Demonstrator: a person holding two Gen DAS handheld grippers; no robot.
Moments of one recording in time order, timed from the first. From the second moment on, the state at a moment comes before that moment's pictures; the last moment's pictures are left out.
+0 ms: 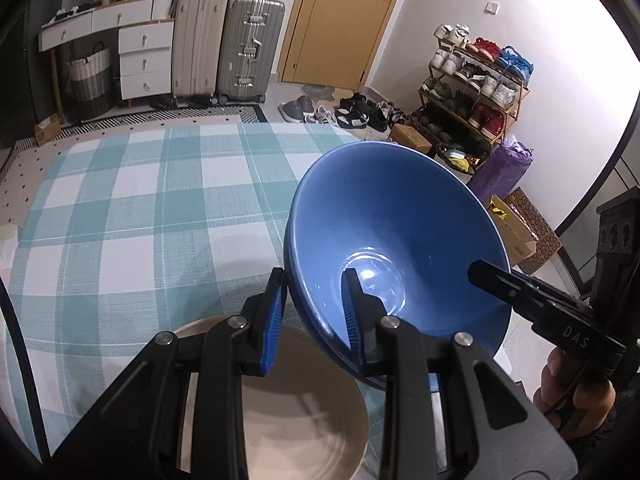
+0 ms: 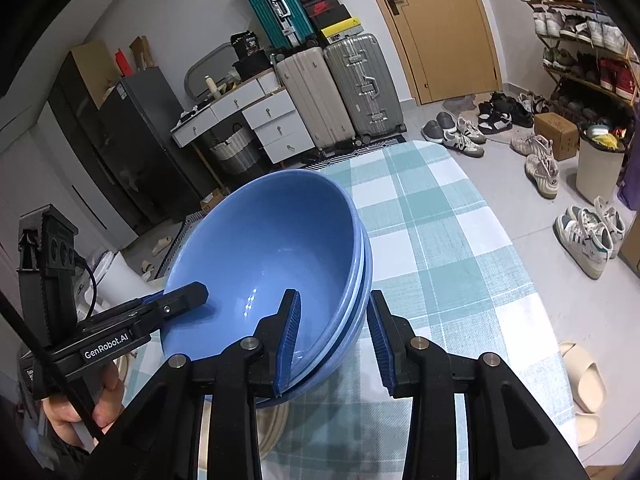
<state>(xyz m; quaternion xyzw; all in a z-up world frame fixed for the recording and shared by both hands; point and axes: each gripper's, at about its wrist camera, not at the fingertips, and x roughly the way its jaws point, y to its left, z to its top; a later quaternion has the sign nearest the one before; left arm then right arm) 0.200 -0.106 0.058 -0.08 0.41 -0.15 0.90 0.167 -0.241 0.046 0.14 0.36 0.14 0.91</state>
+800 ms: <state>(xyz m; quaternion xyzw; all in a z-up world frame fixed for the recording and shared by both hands) 0.083 -0.041 0.103 -0.08 0.36 -0.09 0.93 0.112 -0.167 0.072 0.11 0.34 0.19 0.91</state>
